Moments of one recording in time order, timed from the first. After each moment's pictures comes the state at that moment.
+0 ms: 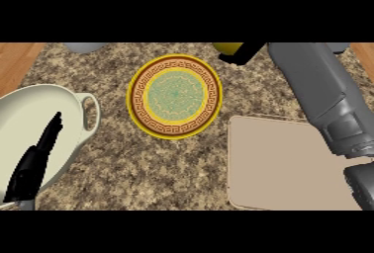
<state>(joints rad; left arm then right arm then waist) 0.06 0.37 0.02 -1.47 -0.11 0.07 -0.14 -1.31 -0.25 -0.03 -0.37 0.59 0.16 -0.72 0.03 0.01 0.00</state>
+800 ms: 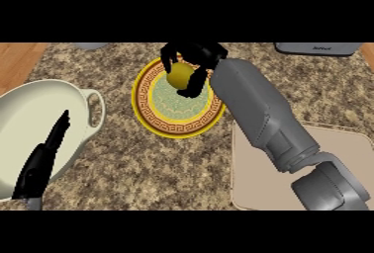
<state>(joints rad) 0.05 0.34 0.01 -1.48 -0.14 0.06 -0.12 -1.34 -0.02 0.12 -0.26 0.63 0.11 -0.52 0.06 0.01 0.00</state>
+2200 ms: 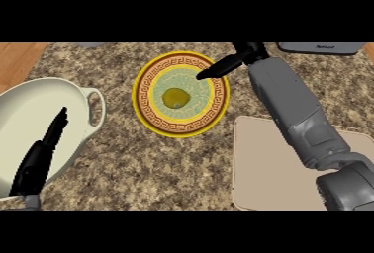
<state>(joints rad) 0.03 0.33 0.03 -1.47 -0.15 0.04 -0.13 -1.26 -0.13 -0.15 -0.19 0.12 0.12 -0.44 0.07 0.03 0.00</state>
